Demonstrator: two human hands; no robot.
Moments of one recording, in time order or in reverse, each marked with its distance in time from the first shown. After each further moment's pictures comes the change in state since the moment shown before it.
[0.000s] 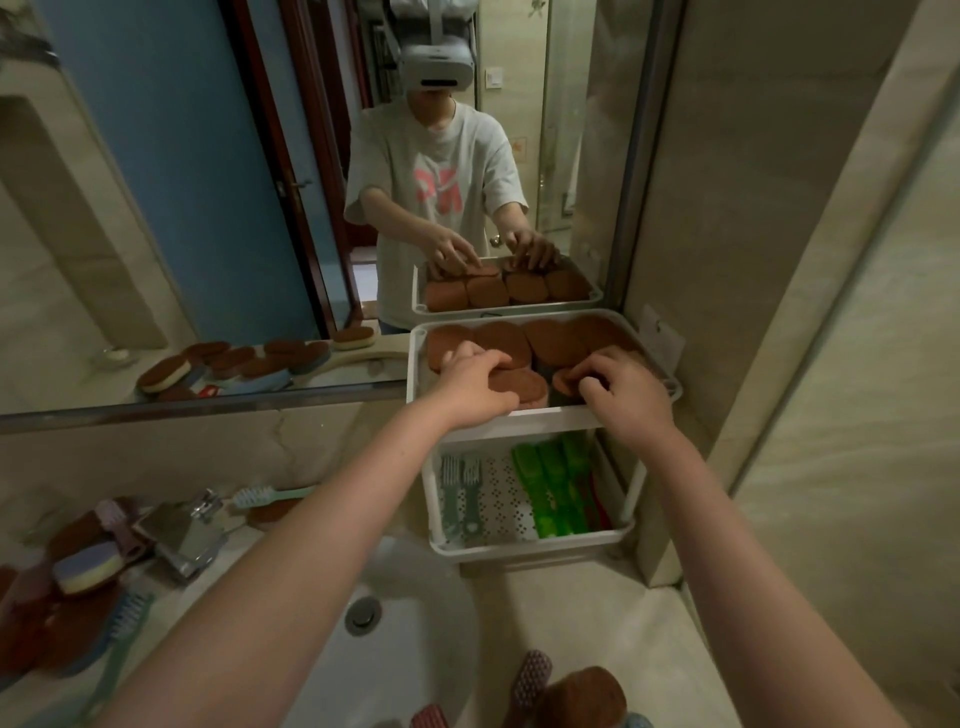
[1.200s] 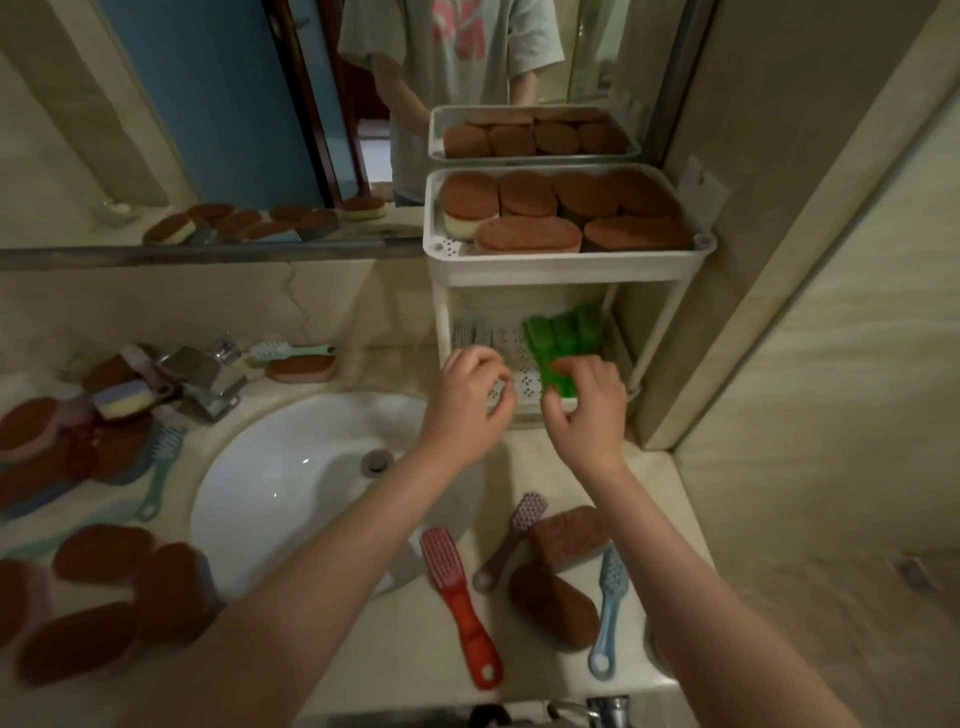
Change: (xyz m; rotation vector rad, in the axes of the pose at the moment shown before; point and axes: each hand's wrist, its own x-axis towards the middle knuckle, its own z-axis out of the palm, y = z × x) left_hand -0.127 -0.053 0.124 -0.093 0.410 0.223; right_hand -0.150 0.006 0.108 0.078 0.225 -0.125
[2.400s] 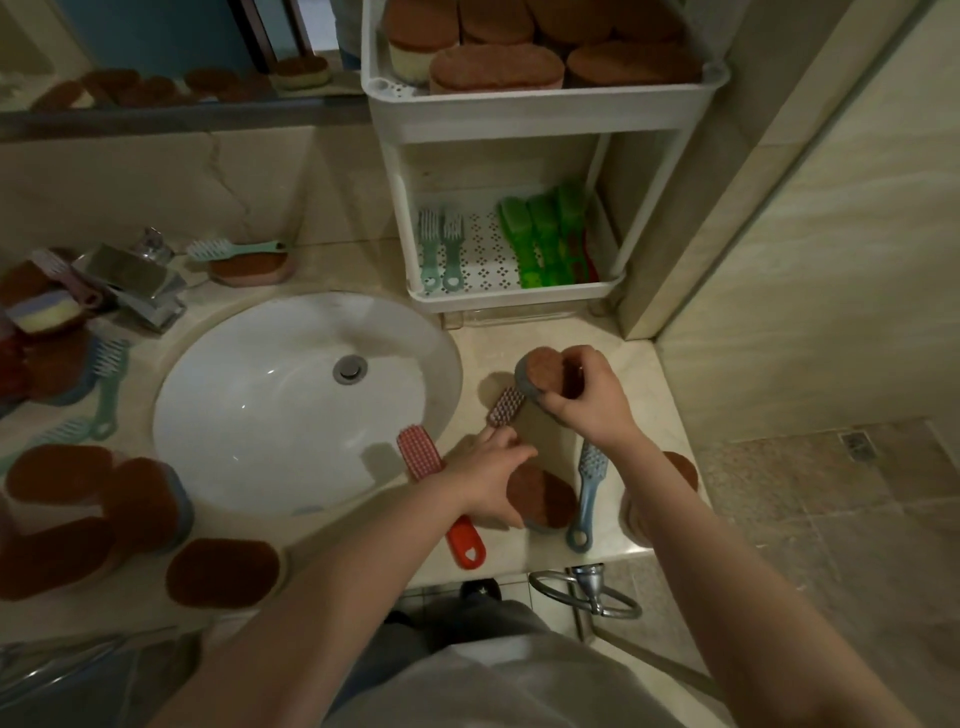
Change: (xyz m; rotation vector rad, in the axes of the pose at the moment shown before) left_hand -0.135 -0.005 0.095 0.193 -1.106 -0.098; right_hand -0.092 0.072 0.000 0.108 -0.498 0.456
